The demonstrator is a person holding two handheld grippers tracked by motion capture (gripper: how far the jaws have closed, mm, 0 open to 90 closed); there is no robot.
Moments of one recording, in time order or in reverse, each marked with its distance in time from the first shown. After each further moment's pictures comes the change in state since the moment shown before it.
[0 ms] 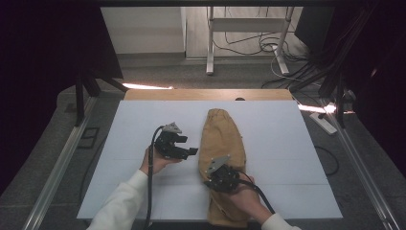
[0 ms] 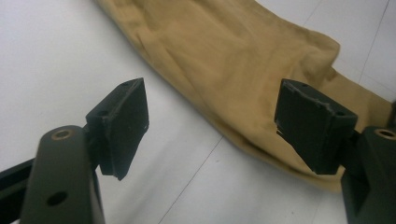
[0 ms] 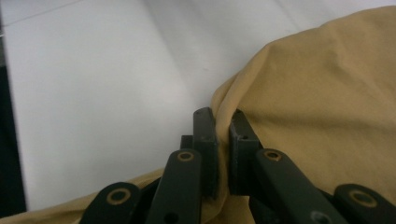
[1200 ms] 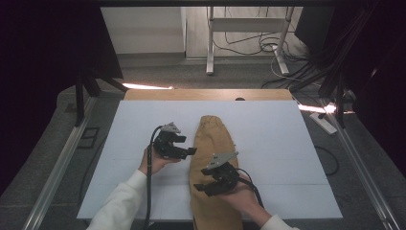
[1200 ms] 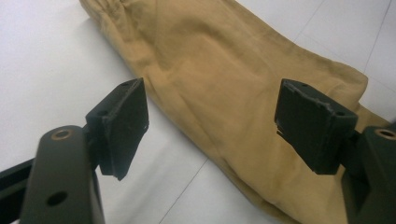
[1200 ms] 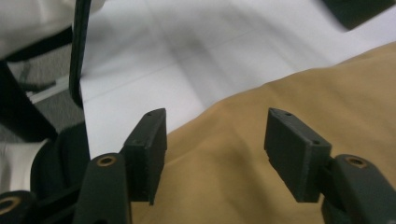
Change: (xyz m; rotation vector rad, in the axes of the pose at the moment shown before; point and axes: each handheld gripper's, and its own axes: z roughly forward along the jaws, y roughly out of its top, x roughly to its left) left arm 0.002 -0.003 -0.003 -0.005 0.006 -0.008; right arm 0.006 0.014 -0.020 -0.205 0.088 0.103
